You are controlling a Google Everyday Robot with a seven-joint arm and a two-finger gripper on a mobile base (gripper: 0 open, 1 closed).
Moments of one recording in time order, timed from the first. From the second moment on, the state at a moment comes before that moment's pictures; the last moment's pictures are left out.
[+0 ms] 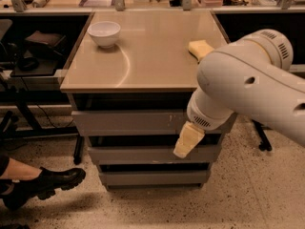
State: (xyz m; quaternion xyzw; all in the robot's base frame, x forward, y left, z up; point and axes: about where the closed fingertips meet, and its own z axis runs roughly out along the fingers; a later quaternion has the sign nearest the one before) arm 0.482 -0.116 0.807 -0.50 0.85 -0.07 0.19
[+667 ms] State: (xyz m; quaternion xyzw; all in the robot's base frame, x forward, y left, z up) arm 0.497 -0.134 0.761 -0.46 0.85 -0.02 0.25
